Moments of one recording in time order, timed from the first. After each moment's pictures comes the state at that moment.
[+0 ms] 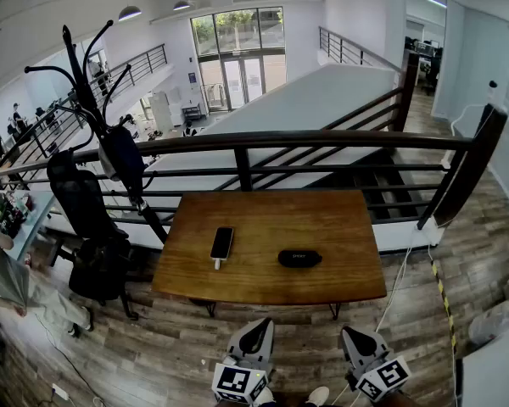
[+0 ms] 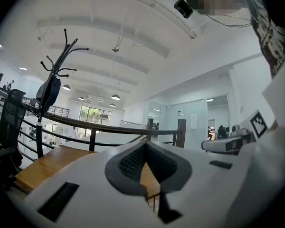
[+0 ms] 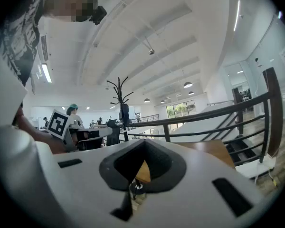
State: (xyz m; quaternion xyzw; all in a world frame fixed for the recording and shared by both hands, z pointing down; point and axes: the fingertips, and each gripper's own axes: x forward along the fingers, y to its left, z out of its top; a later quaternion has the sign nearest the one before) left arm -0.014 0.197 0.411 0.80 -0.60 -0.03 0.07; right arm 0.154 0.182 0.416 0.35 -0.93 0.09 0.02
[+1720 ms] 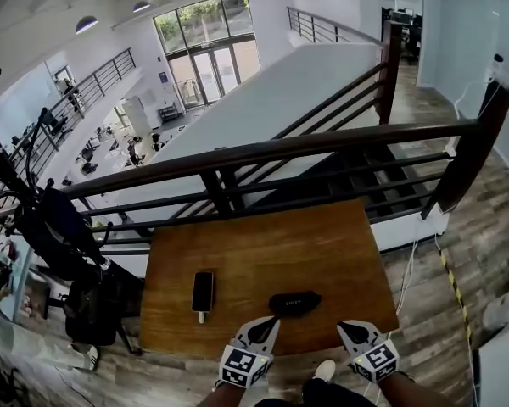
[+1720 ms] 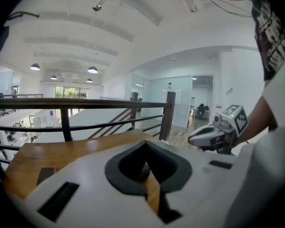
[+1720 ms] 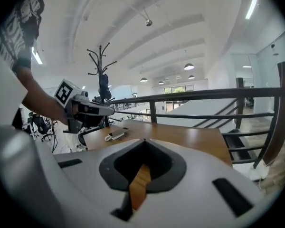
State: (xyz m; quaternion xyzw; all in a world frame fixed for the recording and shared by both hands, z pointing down) left arm -0.033 -0.073 0.531 0.86 -0.47 0.12 0.14; right arm 0.119 -0.069 0.572 0.34 -0.92 0.11 0.16
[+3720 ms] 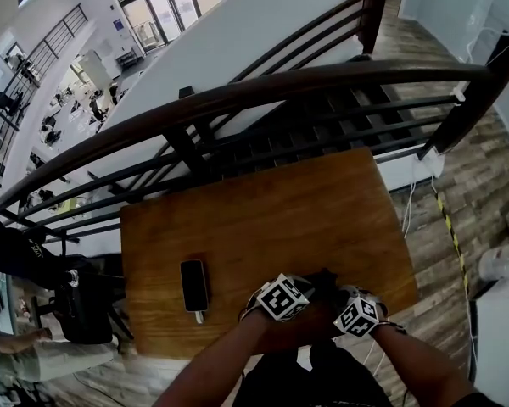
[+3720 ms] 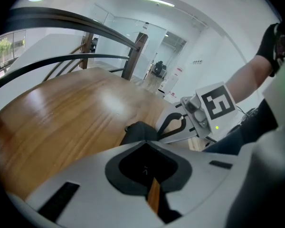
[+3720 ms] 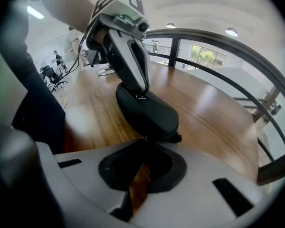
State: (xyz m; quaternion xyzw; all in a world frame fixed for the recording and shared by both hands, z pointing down) left arm 0.006 -0.183 0.731 0.88 -0.11 0.36 0.29; right arm 0.043 -0.158 0.783 0.20 -0.84 0.08 0.49
